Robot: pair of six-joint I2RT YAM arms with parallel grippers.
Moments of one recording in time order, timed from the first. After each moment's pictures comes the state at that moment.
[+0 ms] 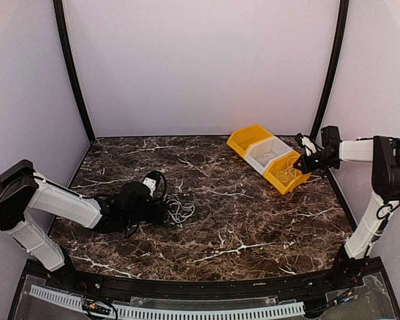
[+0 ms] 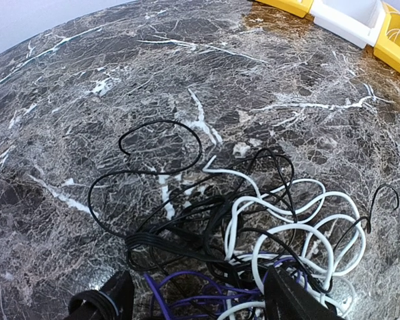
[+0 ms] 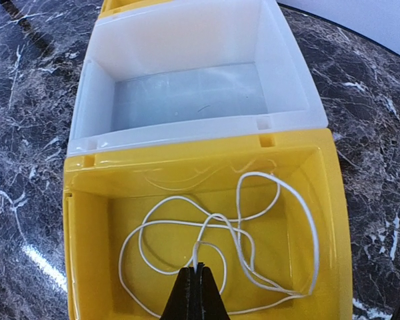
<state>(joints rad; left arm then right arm) -0.86 1.54 0.56 0.33 -0.37 -0.32 -0.06 1.75 1.10 -0.27 -0.48 -0.36</state>
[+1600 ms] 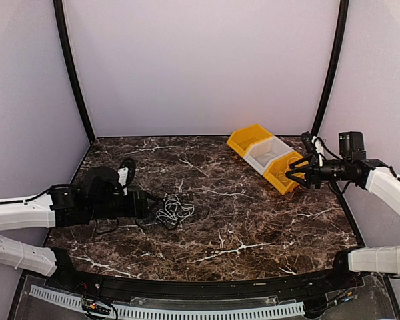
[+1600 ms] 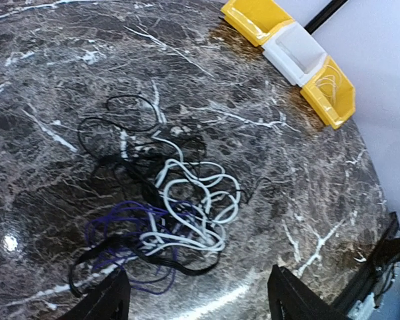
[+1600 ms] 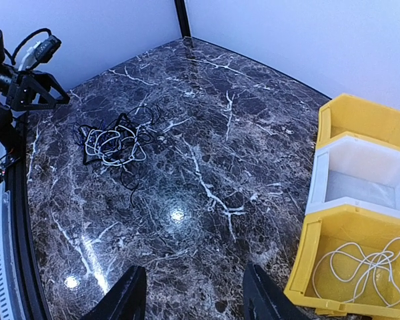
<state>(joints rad) -0.86 1.04 0.60 -0.20 -0.16 -0.68 0.06 1.06 0.78 -0.42 -0.89 -0.43</state>
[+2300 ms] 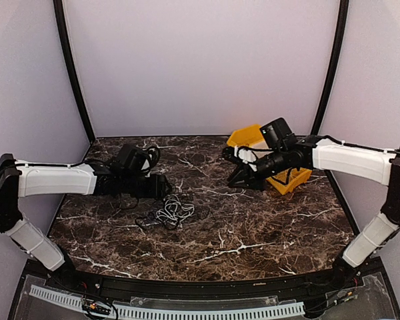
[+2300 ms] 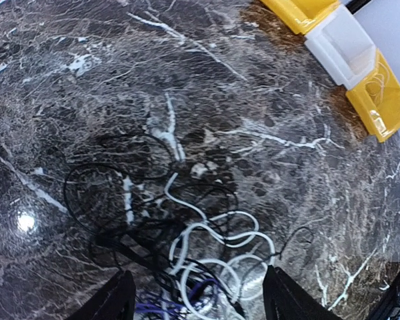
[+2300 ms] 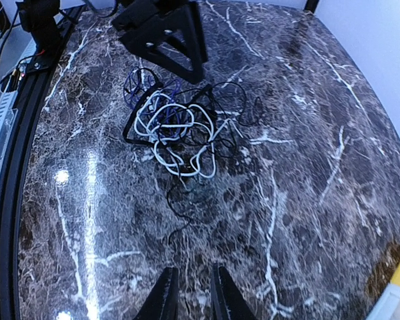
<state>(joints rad) -0.72 1.48 0.91 -0.21 -0.03 -0.58 0.63 1.51 1.15 -0.46 -0.61 -0.63</state>
